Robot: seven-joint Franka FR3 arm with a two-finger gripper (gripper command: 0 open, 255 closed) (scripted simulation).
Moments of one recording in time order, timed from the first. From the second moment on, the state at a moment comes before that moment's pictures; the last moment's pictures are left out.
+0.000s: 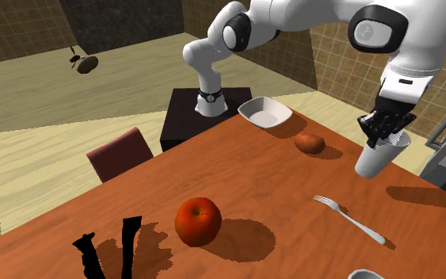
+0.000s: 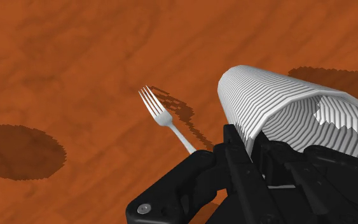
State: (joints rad) arm 0.57 0.82 0.06 -0.72 0.02 1.60 0.53
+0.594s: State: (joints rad) arm 0.57 0.77 0.06 -0.92 0.02 1.75 0.53
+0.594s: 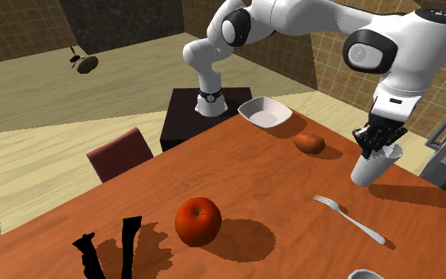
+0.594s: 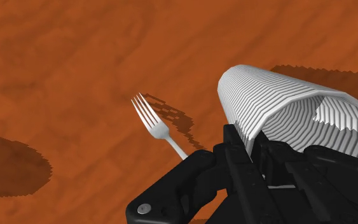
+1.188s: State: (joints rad) arm 0.57 0.76 0.06 -1.04 0.02 1.86 0.53
